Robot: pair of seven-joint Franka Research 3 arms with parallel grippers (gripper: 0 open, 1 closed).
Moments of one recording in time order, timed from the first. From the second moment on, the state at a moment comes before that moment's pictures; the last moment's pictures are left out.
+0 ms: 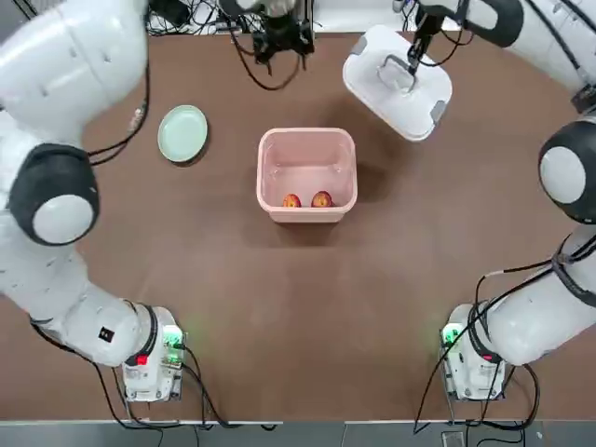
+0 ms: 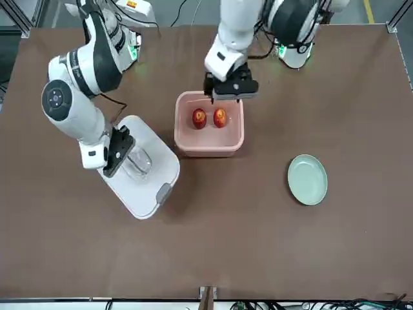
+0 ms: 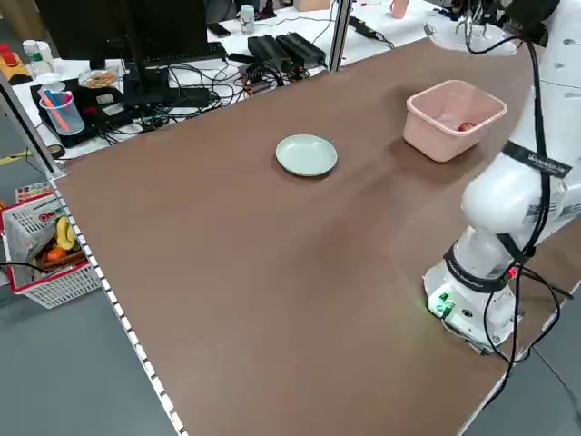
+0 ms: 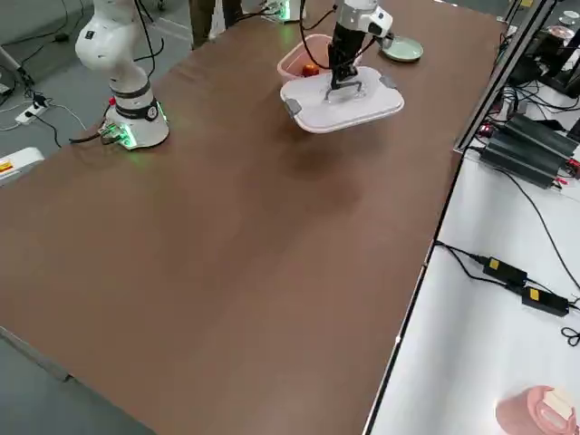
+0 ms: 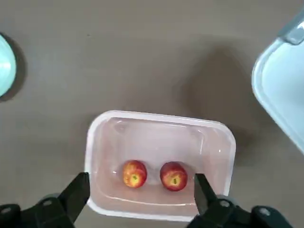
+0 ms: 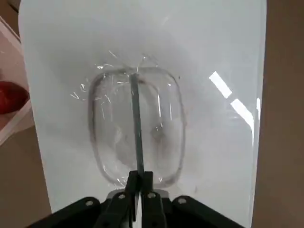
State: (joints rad) left arm -0.40 0.33 -0.48 -1.40 0.16 1.79 -1.00; right arm 0.36 0.24 -0.09 -1.66 0.10 1.81 -0.59
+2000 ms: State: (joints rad) left arm -0.59 0.66 -0.52 -1.67 0.41 2.26 -1.36; right arm 0.24 0.23 -0.09 -1.66 0.12 1.77 -0.73
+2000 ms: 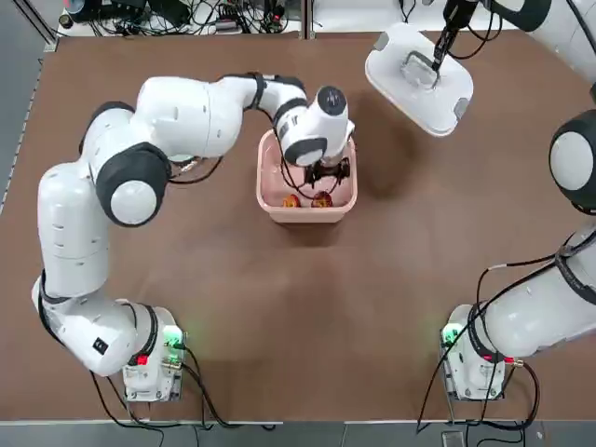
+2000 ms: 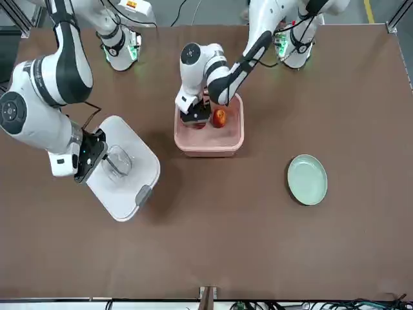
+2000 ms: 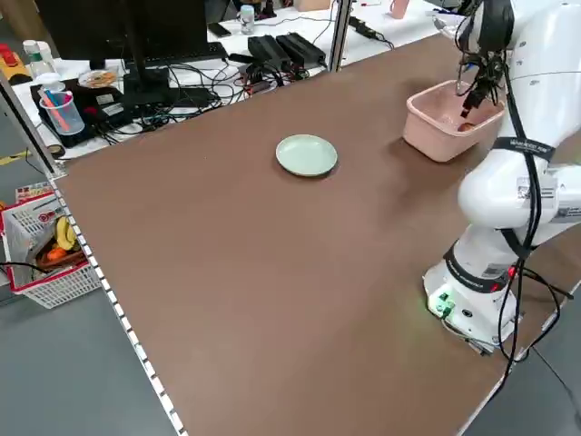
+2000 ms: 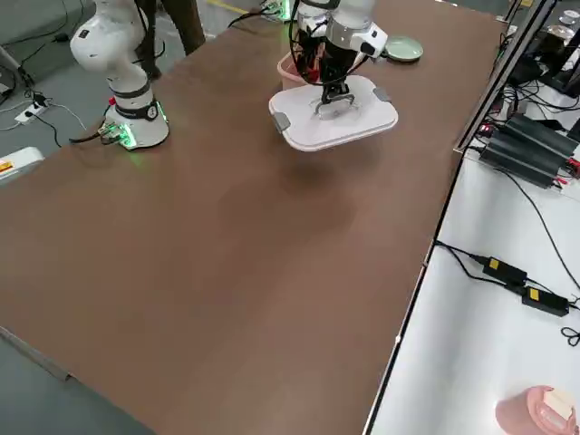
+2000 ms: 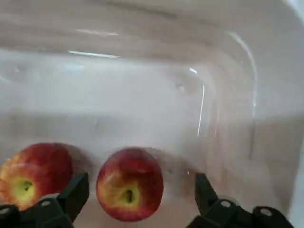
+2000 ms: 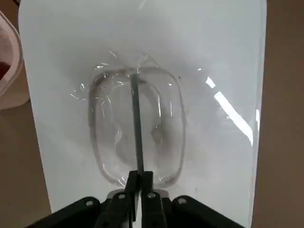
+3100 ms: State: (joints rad) left arm -0.56 0.66 -0.56 -1.76 0.41 2.31 -1.28; right arm 0.23 0.23 -0.09 -1.66 0.12 1.76 -0.77
